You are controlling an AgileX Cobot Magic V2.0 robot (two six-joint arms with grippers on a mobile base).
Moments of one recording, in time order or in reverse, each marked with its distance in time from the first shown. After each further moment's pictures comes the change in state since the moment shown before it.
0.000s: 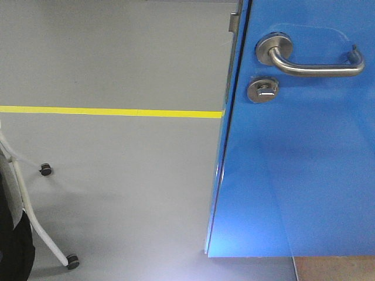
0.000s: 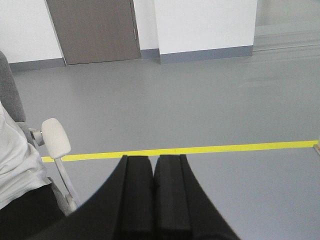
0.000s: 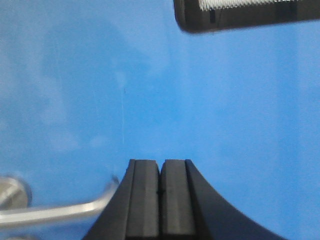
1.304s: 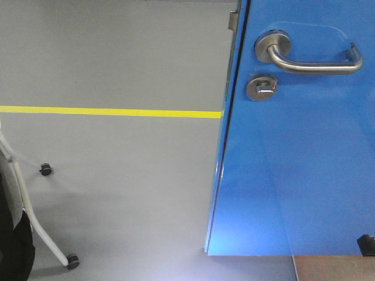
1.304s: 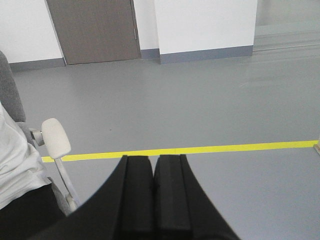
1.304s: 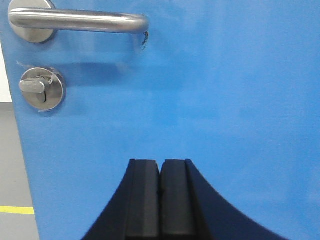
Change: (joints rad) left arm 0.000 0.000 0.000 0.000 0.000 0.000; right arm 0.132 -0.333 0.395 -0.124 0.069 -0.001
